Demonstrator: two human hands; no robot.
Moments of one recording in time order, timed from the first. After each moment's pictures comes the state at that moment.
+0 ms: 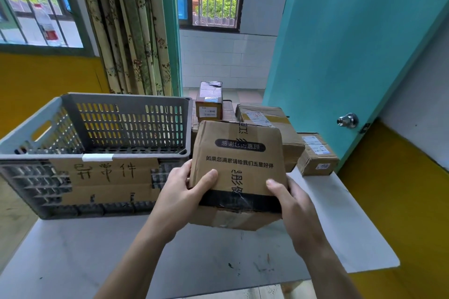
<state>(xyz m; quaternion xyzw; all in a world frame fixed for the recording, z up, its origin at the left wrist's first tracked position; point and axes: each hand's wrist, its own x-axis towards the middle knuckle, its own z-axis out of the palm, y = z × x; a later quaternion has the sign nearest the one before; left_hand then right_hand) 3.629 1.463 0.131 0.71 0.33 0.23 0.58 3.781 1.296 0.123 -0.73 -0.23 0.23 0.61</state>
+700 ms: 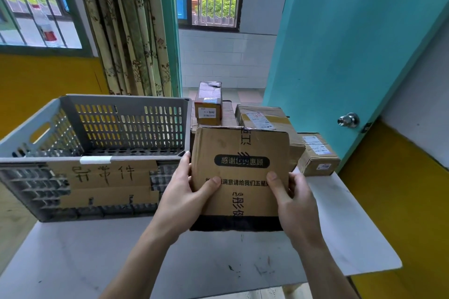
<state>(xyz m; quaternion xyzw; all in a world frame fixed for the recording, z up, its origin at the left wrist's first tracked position) 3.638 1.464 0.125 0.68 0.31 0.24 0.61 3.787 1.304 0.125 -0.76 -0.23 0.13 0.59</state>
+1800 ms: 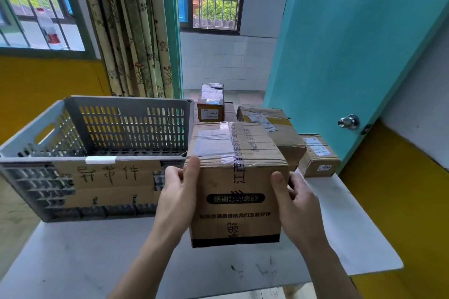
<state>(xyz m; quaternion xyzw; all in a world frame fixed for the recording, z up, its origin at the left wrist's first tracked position) 3.628 1.451 0.143 0.65 0.41 0.27 0.58 3.778 1.300 0.133 -0.78 -0.28 0.09 0.55</state>
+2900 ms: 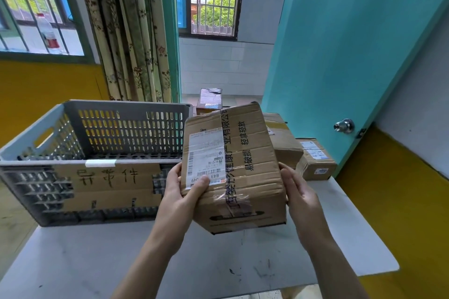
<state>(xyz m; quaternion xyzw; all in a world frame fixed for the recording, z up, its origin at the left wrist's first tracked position) 3.622 1.456 0.120 0.59 0.33 0.31 0.67 3.797 1.295 0.127 -0.74 -0.24 0.20 0.60</state>
